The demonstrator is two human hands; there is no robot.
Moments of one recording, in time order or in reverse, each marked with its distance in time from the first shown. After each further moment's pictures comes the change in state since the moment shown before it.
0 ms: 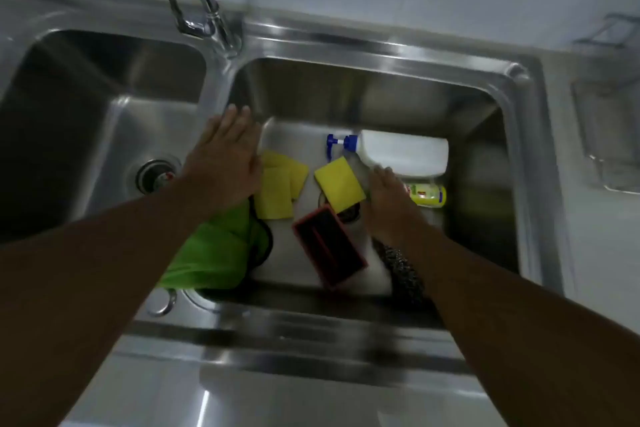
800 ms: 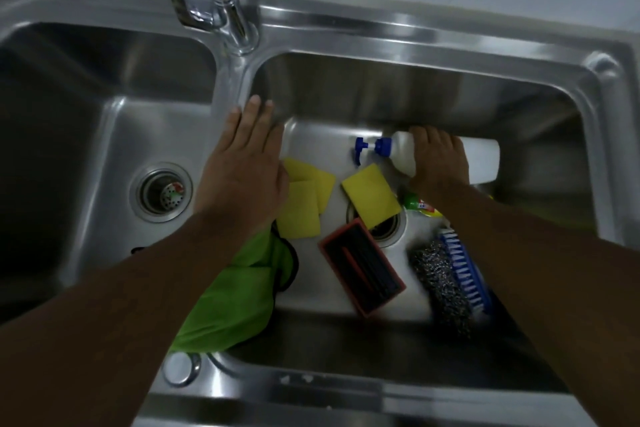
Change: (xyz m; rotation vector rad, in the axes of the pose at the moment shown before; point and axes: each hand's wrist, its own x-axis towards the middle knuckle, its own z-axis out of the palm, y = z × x) left_hand 0.025 -0.017 0.019 0.122 0.156 0.088; right_hand 0.104 0.017 -0.020 -0.302 0.161 0.100
